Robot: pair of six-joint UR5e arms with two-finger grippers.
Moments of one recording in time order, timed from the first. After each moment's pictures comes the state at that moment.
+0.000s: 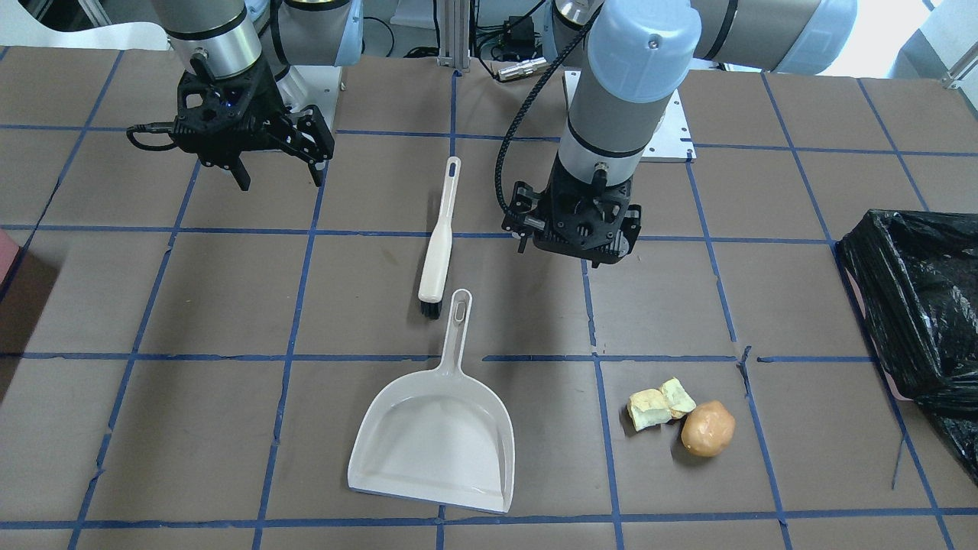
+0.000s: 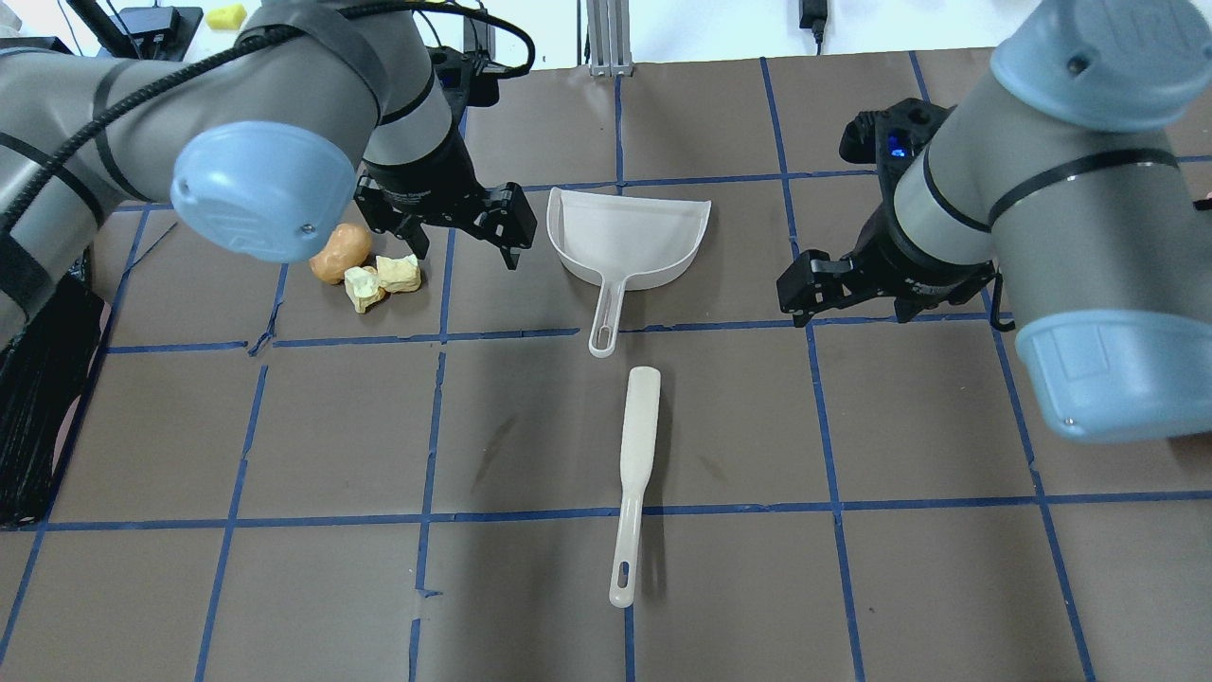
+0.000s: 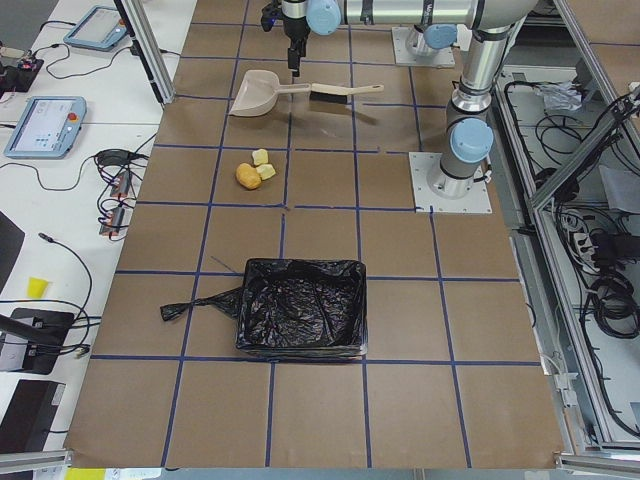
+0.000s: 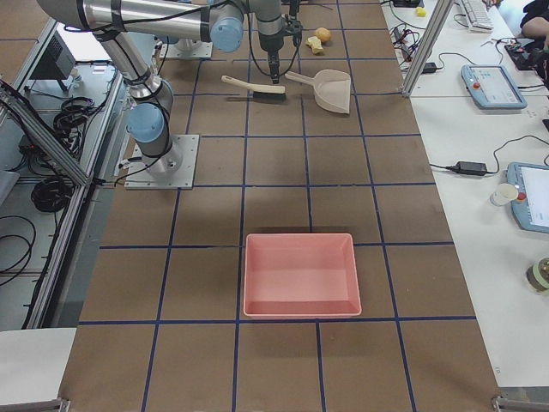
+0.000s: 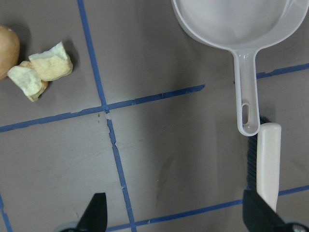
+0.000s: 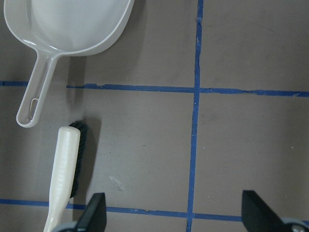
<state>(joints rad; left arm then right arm) -1.76 -1.73 -1.63 -1.33 1.53 0.02 1.60 -1.77 1.95 -1.86 -1.49 0.00</state>
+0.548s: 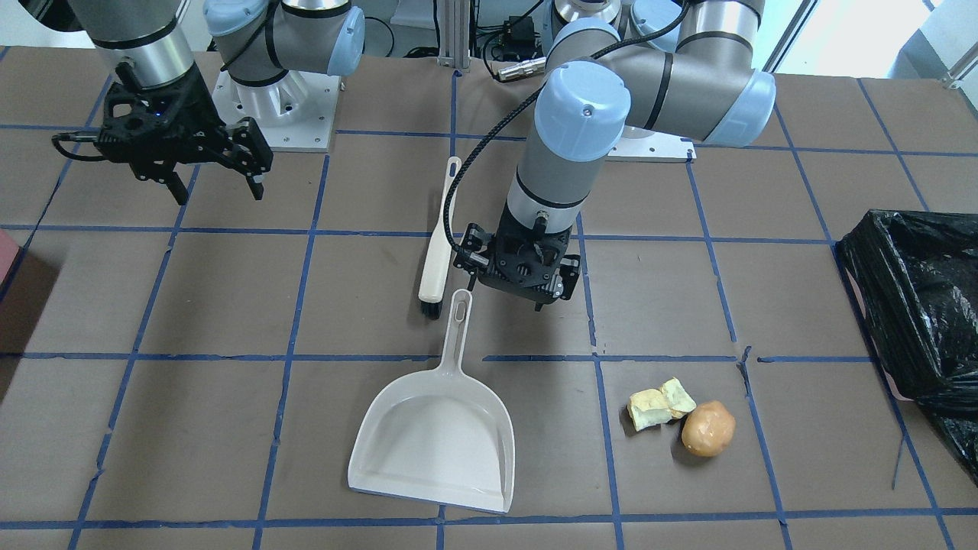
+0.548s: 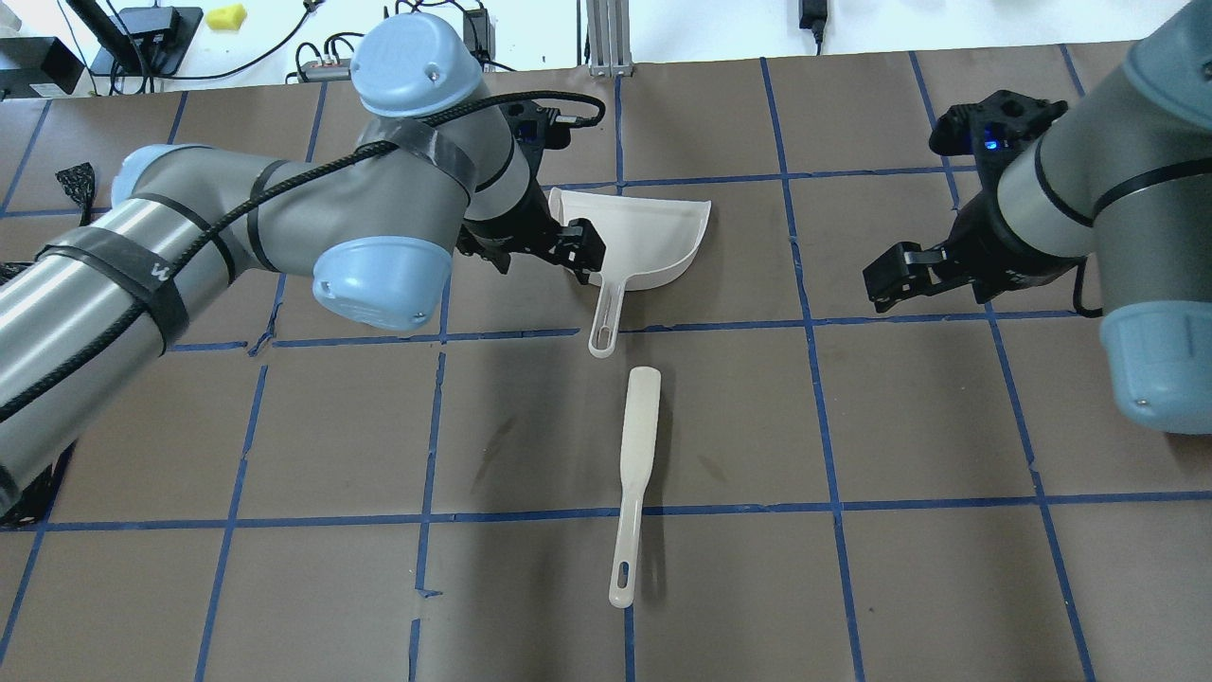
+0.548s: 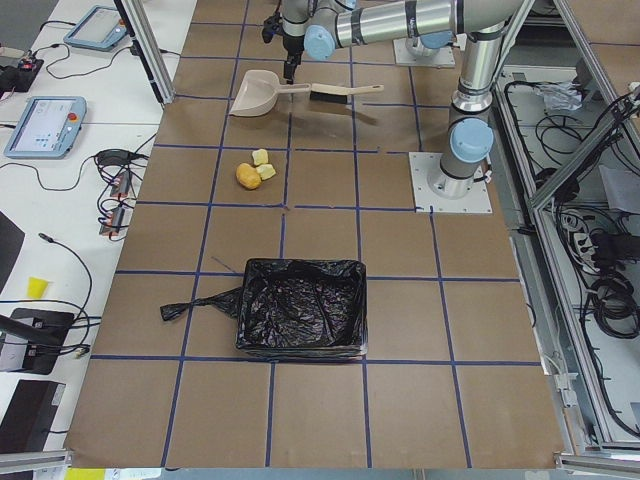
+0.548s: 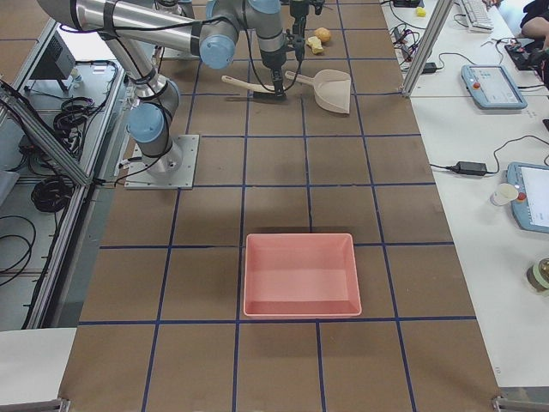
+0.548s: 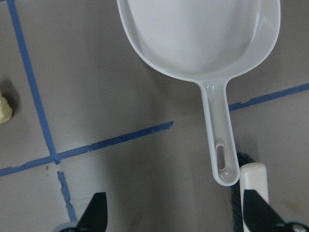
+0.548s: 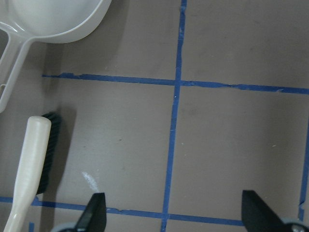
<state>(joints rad) -1.83 -1.83 -1.73 -1.03 1.45 0.00 1.41 -1.79 1.97 -1.91 -1.49 -0.24</state>
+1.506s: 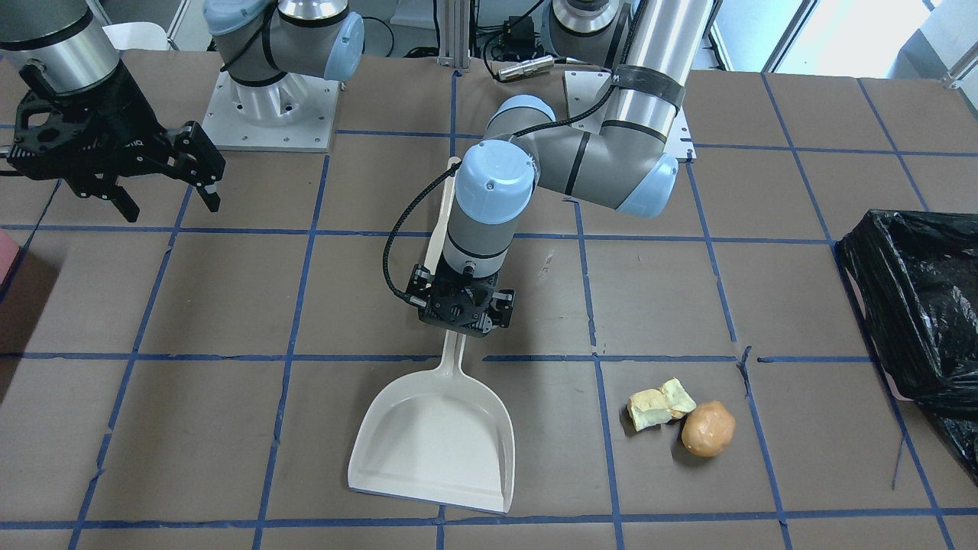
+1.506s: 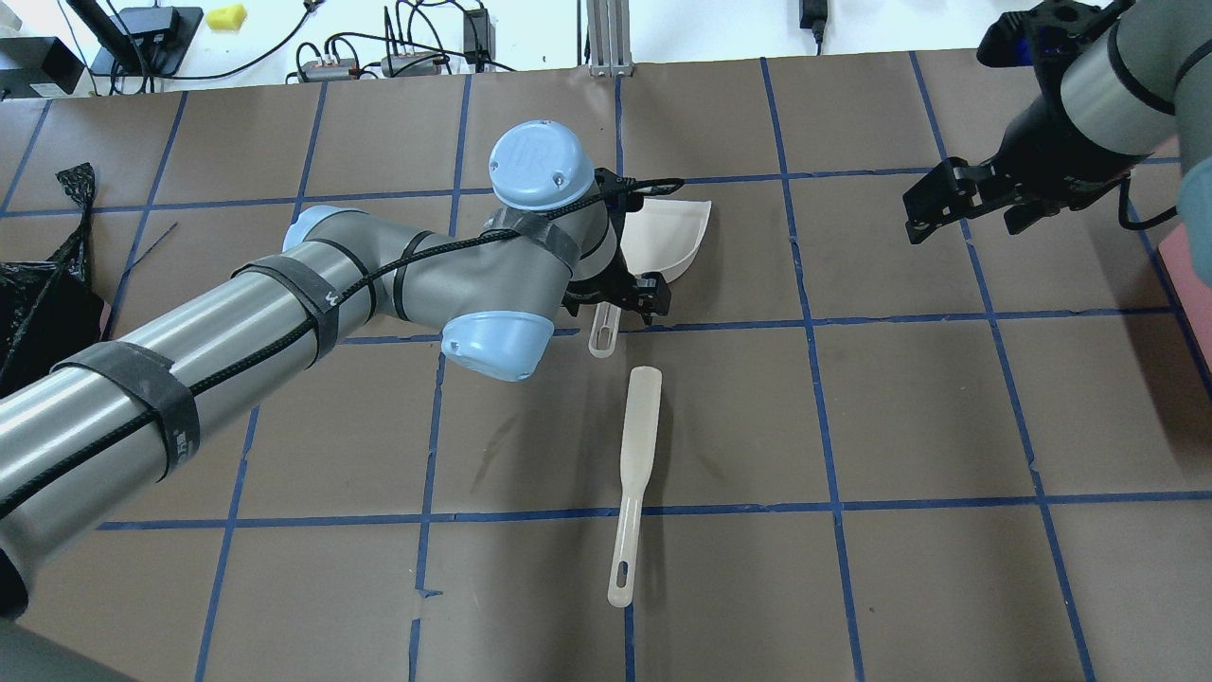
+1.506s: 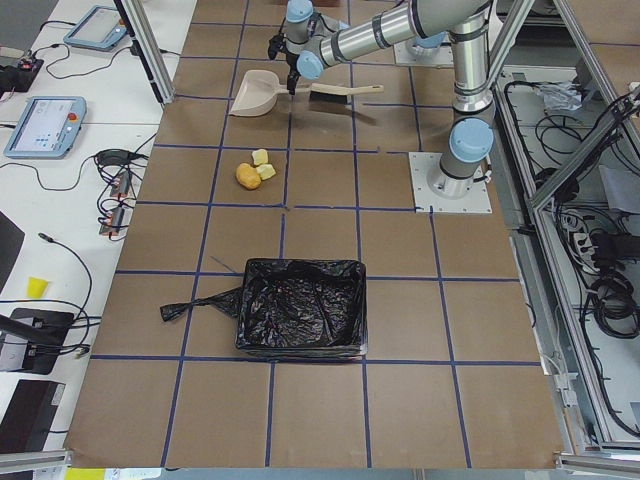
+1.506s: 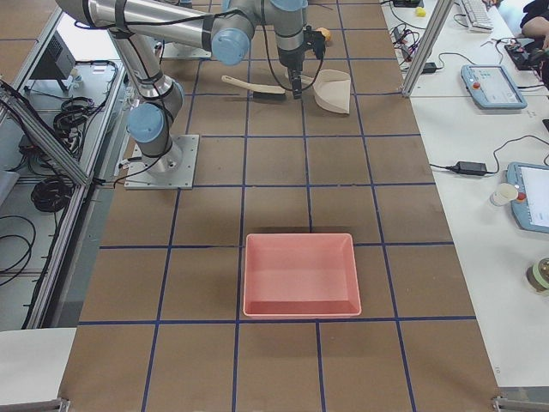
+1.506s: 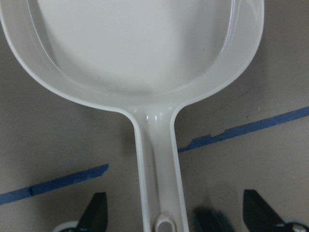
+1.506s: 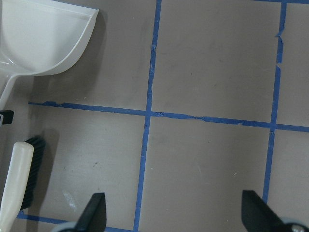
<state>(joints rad) -1.93 -1.99 -1.77 -0.83 1.47 -0.14 1.36 -1.69 1.79 -1.80 -1.44 -0.30</state>
